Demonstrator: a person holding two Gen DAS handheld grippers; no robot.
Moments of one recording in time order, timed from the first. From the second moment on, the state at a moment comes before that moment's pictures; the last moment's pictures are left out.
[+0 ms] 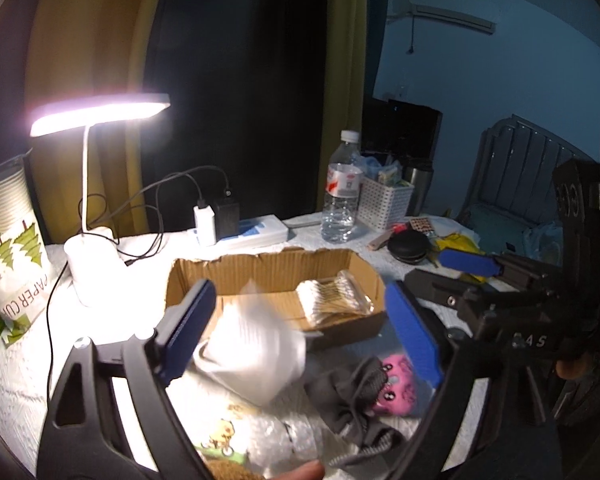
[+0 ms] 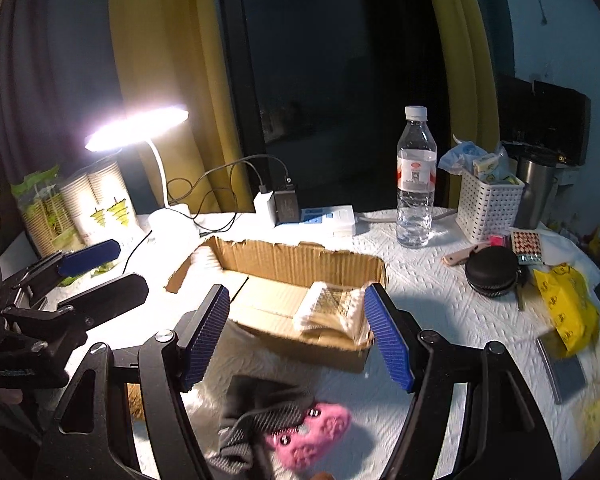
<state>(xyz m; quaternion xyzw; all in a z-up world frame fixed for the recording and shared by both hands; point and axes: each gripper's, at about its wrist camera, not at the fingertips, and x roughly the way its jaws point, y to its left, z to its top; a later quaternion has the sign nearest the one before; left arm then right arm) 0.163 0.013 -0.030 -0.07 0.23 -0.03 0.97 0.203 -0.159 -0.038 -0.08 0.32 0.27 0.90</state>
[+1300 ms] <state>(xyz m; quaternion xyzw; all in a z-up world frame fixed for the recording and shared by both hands) 0.114 0.135 -0.120 -0.15 0.29 0.05 0.95 0.200 -0.010 -0.156 -0.16 0.45 0.34 0.81</state>
